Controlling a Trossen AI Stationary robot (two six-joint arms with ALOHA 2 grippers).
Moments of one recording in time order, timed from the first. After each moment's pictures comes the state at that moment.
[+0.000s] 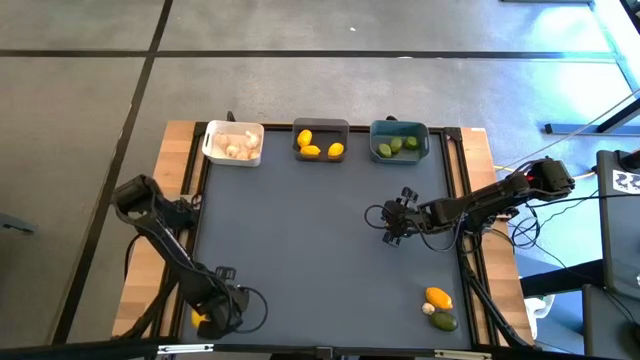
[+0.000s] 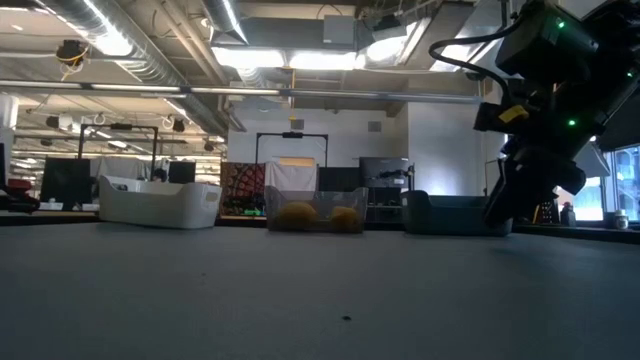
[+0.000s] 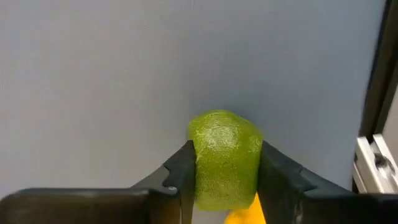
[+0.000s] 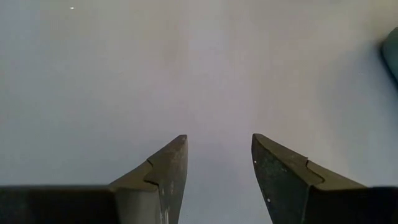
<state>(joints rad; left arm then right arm) -0.90 1.73 1.03 -0.78 0.13 -0.85 0.22 1.31 0.50 -0.29 0.50 0.44</state>
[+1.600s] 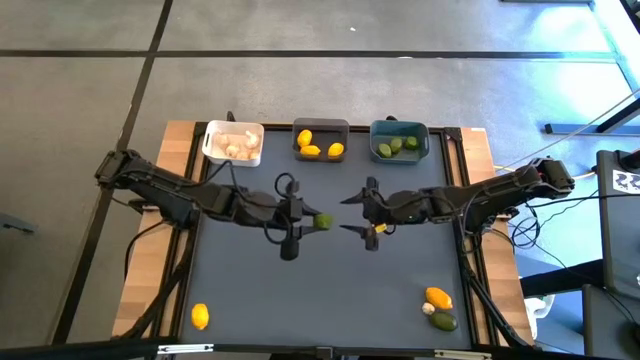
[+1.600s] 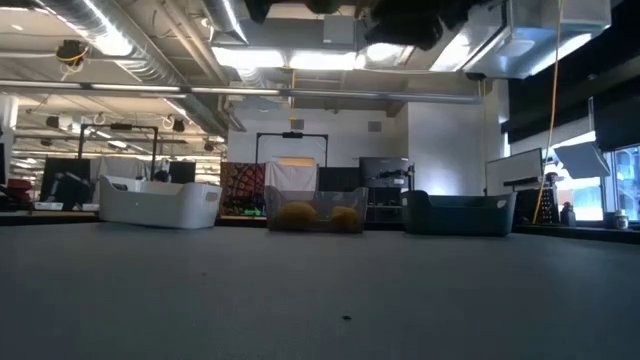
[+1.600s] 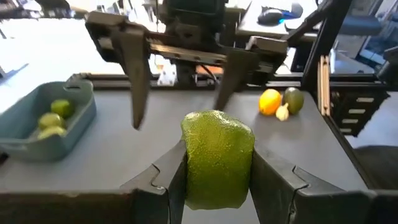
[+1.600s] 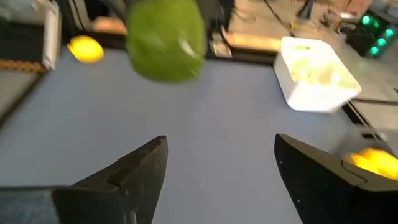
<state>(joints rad) -0.23 1.39 1.03 0.01 -0.29 -0.09 0.22 1.31 0.91 0.01 0.26 -0.03</state>
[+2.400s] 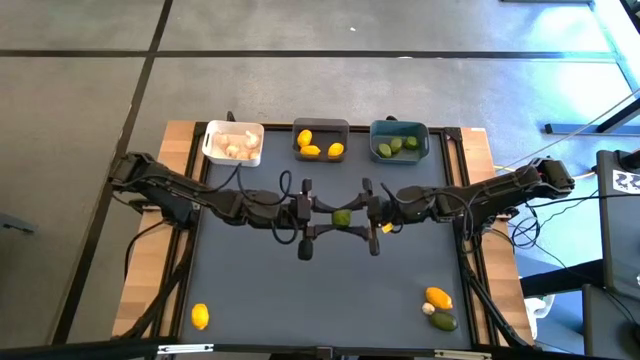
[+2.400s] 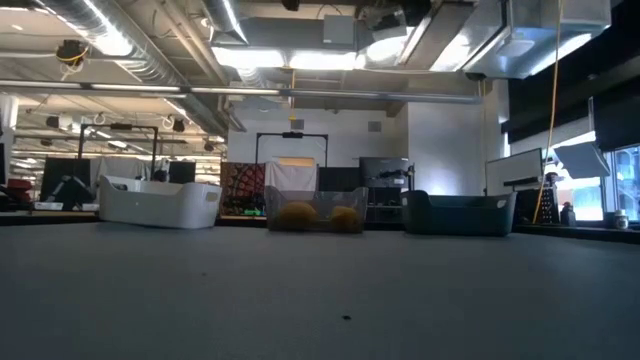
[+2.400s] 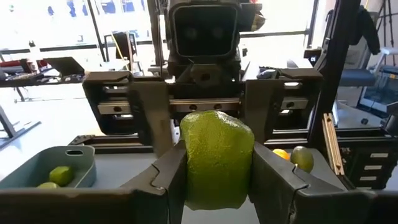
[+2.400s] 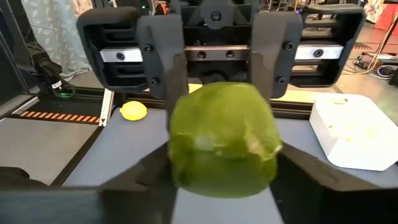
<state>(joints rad) -0.22 1.51 1.03 0.39 -0.29 0.03 0.22 1.31 0.91 0.23 0.11 -0.01</state>
